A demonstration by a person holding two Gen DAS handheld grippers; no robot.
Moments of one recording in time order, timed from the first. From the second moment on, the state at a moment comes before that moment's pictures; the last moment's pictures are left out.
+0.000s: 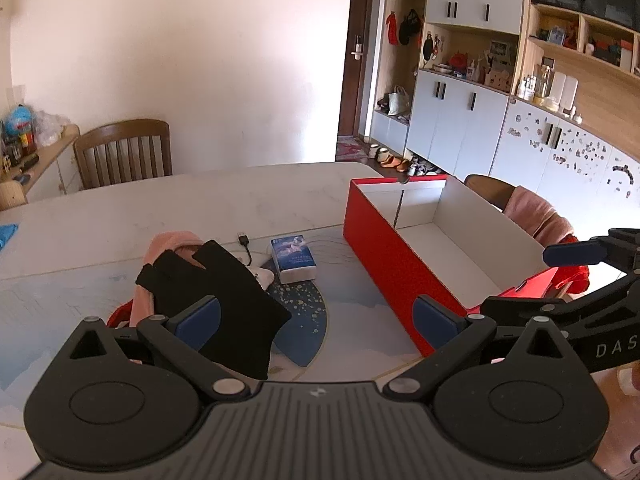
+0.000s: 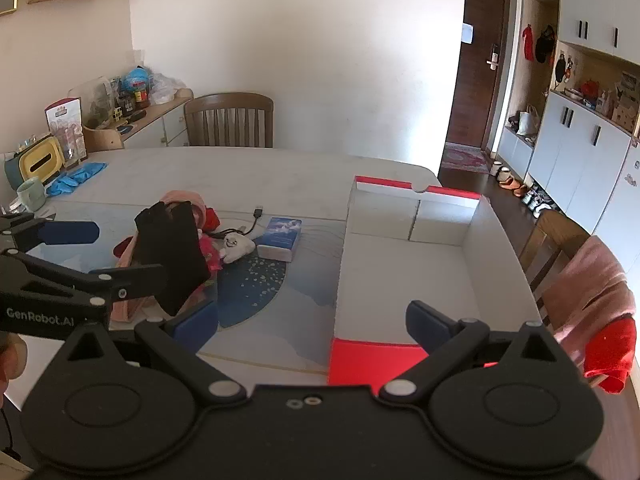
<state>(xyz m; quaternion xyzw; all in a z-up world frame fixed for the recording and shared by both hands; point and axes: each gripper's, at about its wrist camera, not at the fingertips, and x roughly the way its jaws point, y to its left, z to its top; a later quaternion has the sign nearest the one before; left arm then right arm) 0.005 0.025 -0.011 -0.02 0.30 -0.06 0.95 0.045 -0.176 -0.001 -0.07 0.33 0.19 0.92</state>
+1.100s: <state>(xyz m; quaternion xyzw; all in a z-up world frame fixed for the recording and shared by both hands) 0.075 0.077 -0.063 -0.04 0.36 0.02 0.93 0.074 -0.170 -0.017 -0.08 0.36 0.14 0.92</state>
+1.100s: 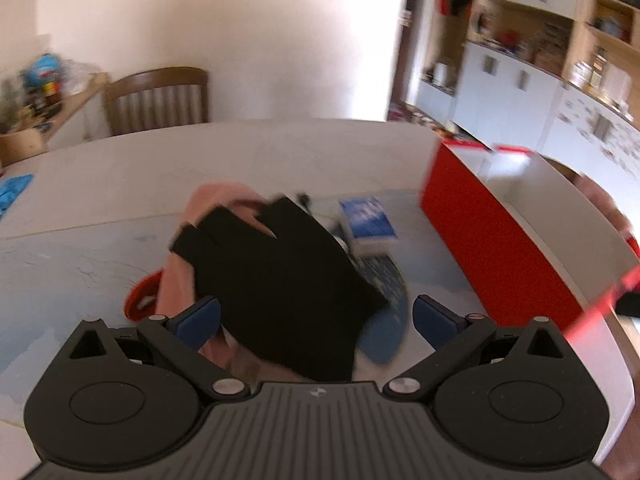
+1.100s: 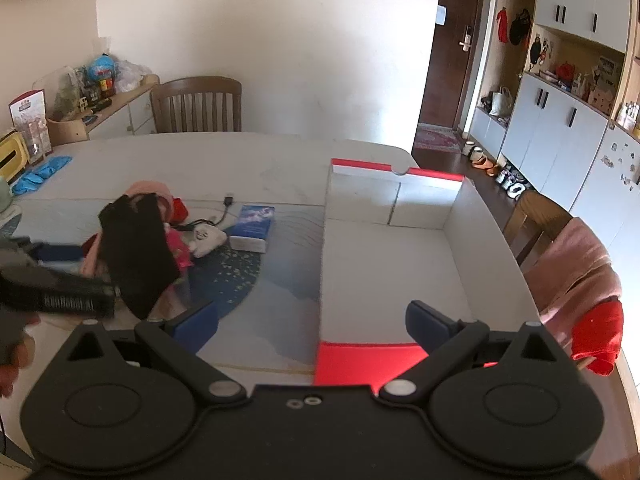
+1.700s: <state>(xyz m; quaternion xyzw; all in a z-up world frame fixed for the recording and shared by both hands) 0.130 0.061 -0.080 -0.08 0.37 0.19 0.91 0.136 -0.233 -0.029 -0.09 0.38 0.17 0.90</state>
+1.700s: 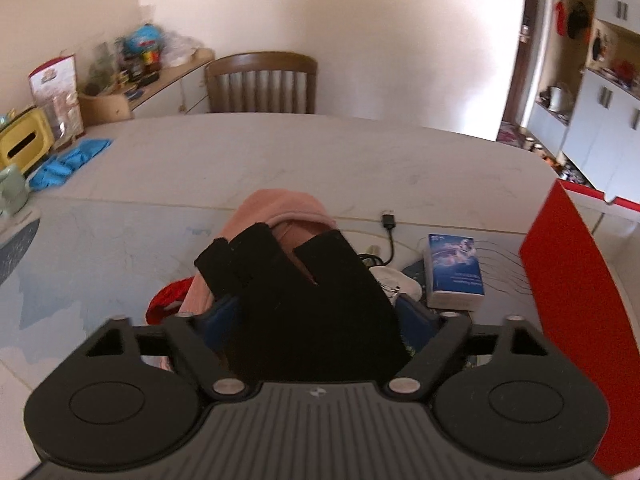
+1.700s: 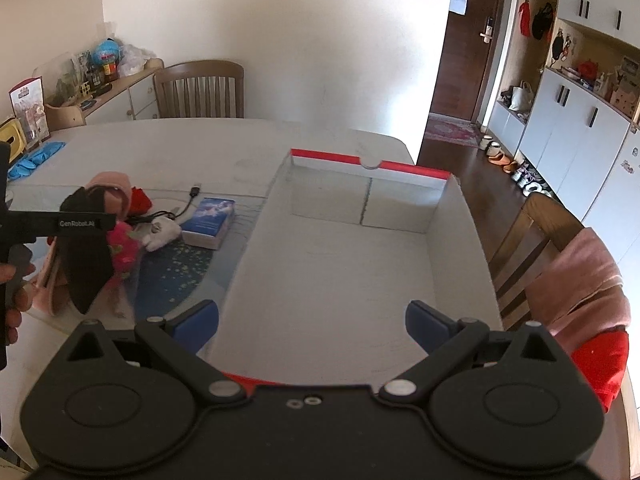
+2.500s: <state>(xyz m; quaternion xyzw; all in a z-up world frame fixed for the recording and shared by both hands) 0.086 0.046 -0.043 -0.13 0.32 0.13 0.93 0.166 -0.259 -0.028 -0.09 0.37 0.21 0.90</state>
